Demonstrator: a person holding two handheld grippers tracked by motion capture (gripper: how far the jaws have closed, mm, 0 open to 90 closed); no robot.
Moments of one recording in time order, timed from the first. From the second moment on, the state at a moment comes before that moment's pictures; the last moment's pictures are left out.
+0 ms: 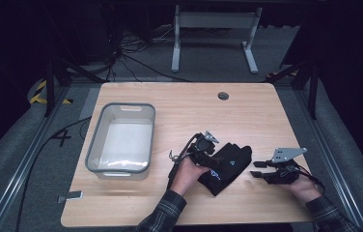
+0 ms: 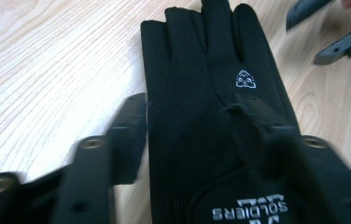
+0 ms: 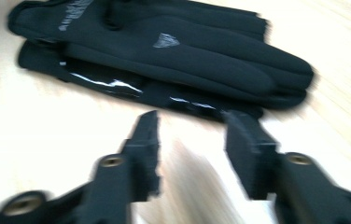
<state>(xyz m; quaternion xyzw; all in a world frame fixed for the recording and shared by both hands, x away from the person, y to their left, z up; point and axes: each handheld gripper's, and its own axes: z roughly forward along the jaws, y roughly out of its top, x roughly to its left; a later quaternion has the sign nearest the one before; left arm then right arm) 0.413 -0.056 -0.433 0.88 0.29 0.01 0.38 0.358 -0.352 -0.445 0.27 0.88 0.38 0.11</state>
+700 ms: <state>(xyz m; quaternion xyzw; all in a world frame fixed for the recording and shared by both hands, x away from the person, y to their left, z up) 0.401 -0.091 -0.458 0.91 0.24 0.04 0.33 0.369 -0.391 -0.461 0.35 0.85 0.35 0.17</state>
